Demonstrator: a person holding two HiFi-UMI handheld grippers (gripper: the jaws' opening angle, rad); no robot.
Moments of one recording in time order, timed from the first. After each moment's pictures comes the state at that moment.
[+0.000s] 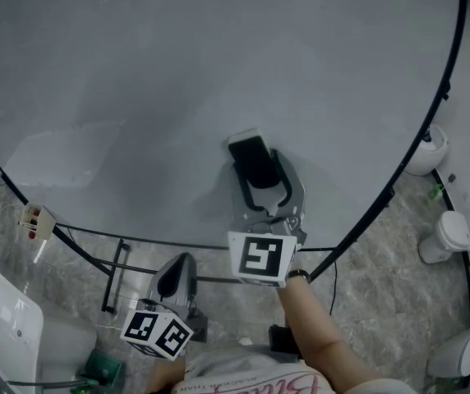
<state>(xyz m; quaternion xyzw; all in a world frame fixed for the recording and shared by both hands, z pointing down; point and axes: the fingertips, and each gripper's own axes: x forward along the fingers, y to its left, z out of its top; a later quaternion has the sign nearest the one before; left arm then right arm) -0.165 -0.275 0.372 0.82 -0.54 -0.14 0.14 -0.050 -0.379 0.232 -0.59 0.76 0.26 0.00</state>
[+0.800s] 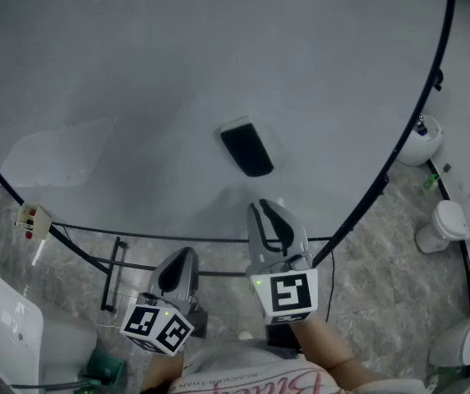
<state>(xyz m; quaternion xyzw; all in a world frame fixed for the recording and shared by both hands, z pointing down) -0.152 -0.270 0.372 0.83 -0.52 -0.13 0.14 -0.032 -0.316 0.301 -0.54 0.83 0.11 0.01</state>
